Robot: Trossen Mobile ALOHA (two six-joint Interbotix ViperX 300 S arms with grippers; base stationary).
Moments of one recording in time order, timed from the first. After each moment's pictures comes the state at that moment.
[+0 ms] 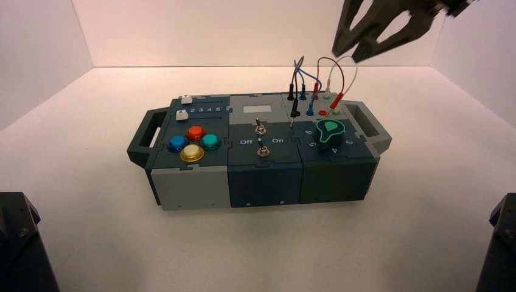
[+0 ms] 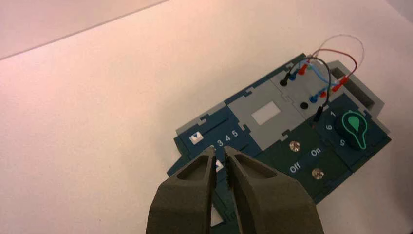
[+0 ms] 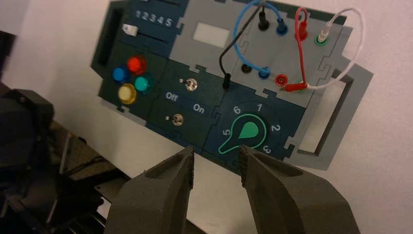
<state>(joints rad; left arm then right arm) -0.50 -0.77 0.96 -0.07 0.58 0.06 0.54 -0.52 0.92 0.39 0.75 -0.06</state>
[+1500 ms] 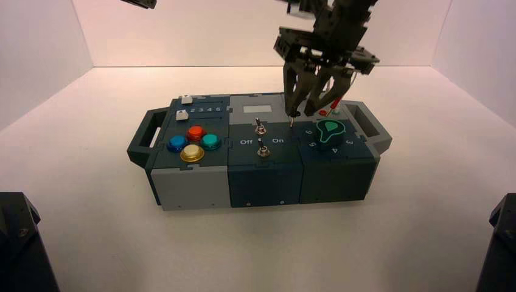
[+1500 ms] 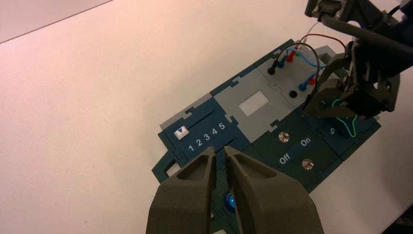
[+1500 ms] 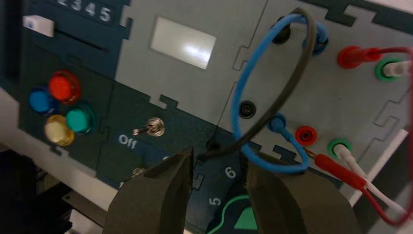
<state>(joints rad) -0.55 -0.73 0.96 -0.08 0.58 0.06 0.59 0.03 0.73 0.38 0.61 -0.07</state>
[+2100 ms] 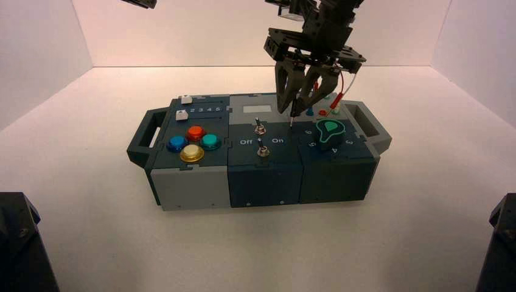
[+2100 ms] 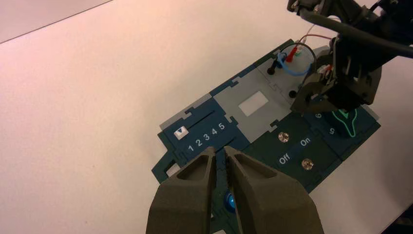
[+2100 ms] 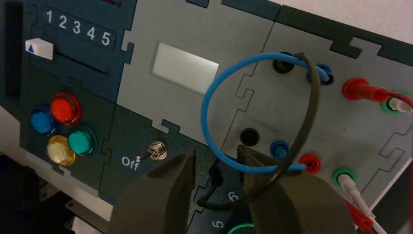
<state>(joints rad) -0.55 -0.73 0.96 -0.08 0.58 0.06 0.59 0.09 0.66 0.38 0.63 -0.06</state>
